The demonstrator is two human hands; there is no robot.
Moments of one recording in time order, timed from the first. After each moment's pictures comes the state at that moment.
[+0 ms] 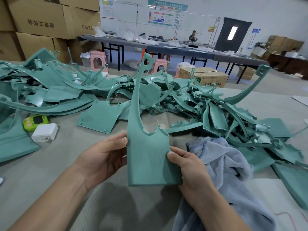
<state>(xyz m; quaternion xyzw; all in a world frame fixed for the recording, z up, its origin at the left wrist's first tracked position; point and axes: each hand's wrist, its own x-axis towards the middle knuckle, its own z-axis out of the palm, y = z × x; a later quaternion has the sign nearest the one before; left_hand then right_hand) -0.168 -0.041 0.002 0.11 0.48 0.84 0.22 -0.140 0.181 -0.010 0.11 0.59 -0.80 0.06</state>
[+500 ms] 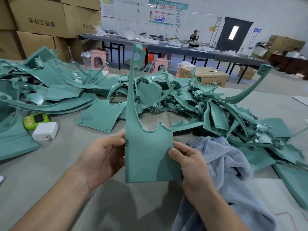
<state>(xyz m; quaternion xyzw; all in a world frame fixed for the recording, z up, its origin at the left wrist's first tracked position) -0.169 -0.039 0.000 0.09 0.47 0.85 0.23 -0.139 0.183 -0.010 0.06 0.64 -0.77 -0.01</state>
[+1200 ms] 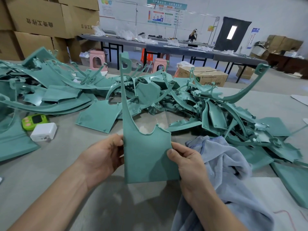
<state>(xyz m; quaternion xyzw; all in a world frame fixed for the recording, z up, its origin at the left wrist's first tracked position) -0.177 -0.036 -0.009 0.02 0.54 0.82 0.20 -0.142 0.181 -0.019 0.06 0.63 -0.77 -0.03</state>
